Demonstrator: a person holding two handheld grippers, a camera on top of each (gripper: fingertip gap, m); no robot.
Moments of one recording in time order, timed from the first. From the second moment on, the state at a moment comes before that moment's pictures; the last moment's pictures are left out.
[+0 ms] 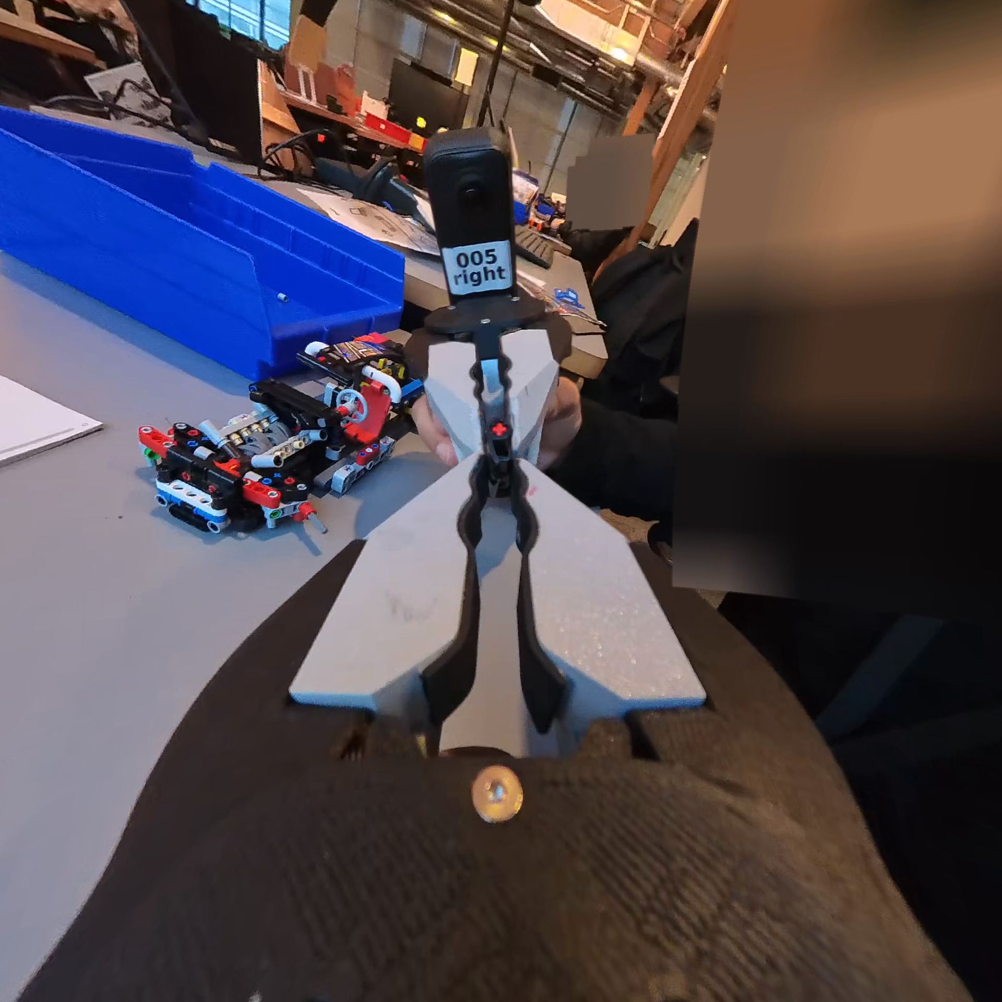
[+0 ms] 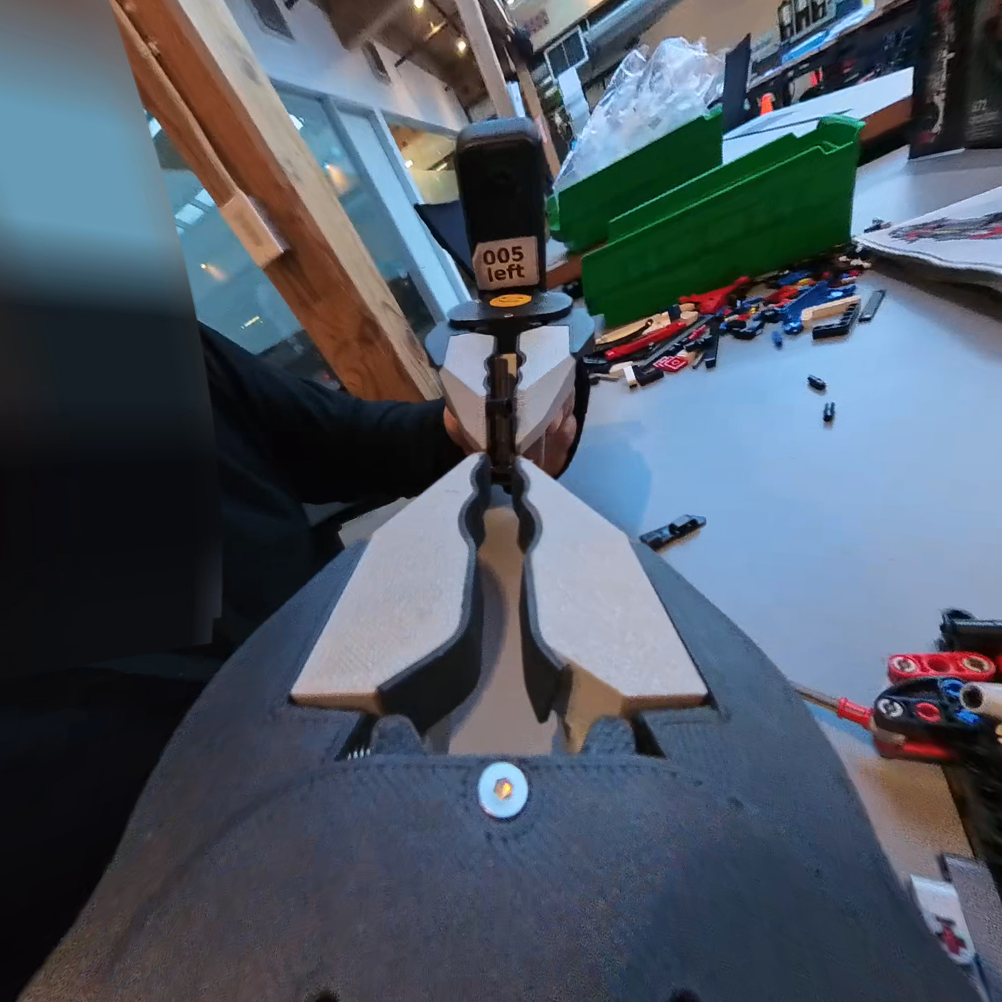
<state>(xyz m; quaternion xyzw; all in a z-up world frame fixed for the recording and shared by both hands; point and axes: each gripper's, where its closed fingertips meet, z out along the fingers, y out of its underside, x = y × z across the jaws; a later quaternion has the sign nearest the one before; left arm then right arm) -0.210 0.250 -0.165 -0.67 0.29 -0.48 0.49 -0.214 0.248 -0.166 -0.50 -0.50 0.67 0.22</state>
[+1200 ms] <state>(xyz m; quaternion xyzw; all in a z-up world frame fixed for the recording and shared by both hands) -0.198 0.241 -0.197 -0.77 0.39 -0.30 0.41 -0.215 0.237 -0.182 -0.47 -0.61 0.54 0.32</state>
